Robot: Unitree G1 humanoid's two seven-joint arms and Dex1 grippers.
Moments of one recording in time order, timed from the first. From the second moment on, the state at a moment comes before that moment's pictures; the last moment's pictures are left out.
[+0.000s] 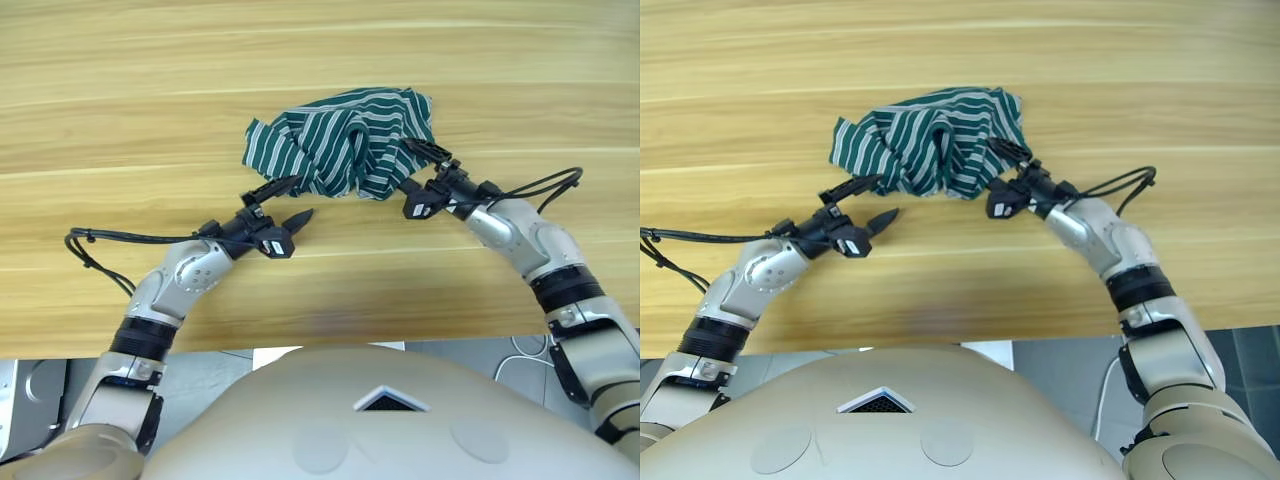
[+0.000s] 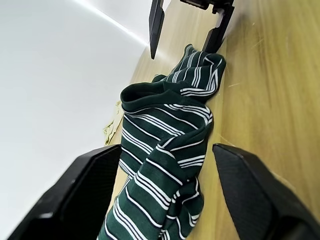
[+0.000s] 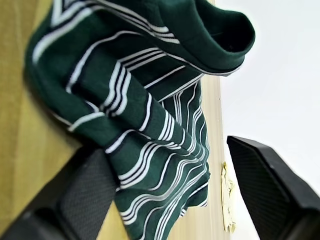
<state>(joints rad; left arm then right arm) 0.10 0.53 -0.27 0.12 0.56 -0.69 -0.28 -0.19 -0.62 0.42 0.42 -0.77 -0.59 0.02</state>
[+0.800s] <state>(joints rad) 0.06 0.54 -0.26 0.12 0.56 -0.68 -0.23 -0.18 -0.64 0.45 0.47 -0.70 -0.66 -0.03</state>
